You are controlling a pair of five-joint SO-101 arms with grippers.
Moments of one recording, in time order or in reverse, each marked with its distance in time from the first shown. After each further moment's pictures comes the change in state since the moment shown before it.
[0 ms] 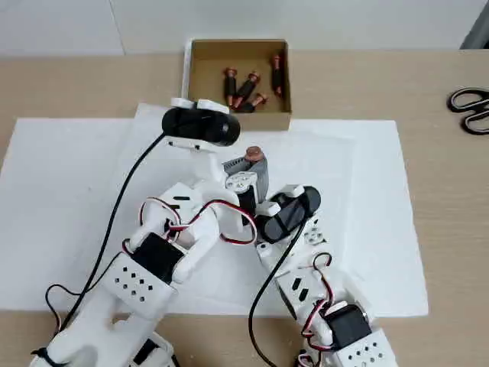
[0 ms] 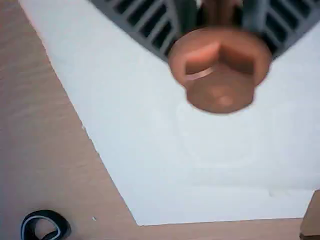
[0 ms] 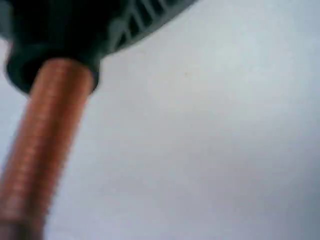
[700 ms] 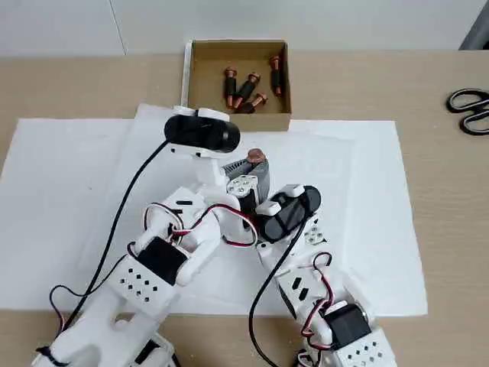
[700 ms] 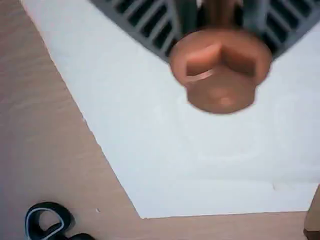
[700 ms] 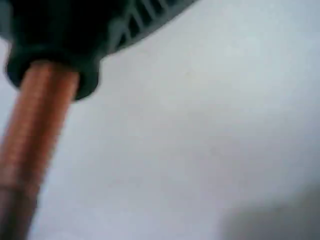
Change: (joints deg) left arm 0.1 0.0 5.4 -7.5 0.0; right arm 0.3 0.0 0.1 0.0 0.0
